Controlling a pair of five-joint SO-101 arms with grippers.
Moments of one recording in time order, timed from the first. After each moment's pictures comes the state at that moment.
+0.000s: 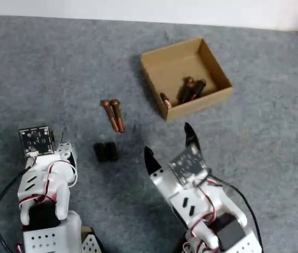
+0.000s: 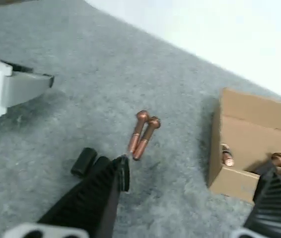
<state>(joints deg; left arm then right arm) -15.3 -100.1 88.7 48.2 4.5 -40.7 -95.6 74.7 47.3 10.1</state>
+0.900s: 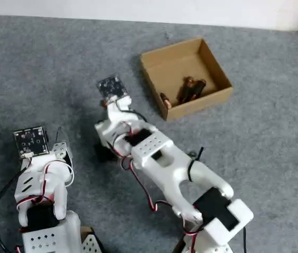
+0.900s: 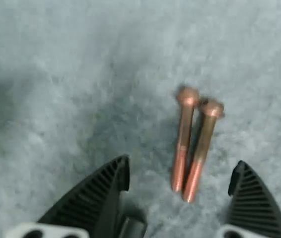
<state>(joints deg) -17.9 -100.2 88.3 47.7 4.6 -46.7 2.8 28.4 17.3 -6.1</state>
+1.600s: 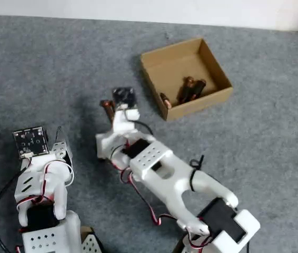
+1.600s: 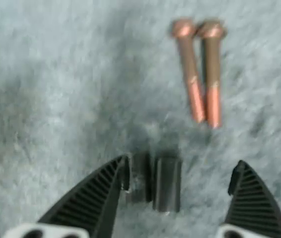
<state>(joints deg) -18.0 -100.2 88.3 47.3 4.6 -51.3 -3.1 34.4 25.6 -29.1</state>
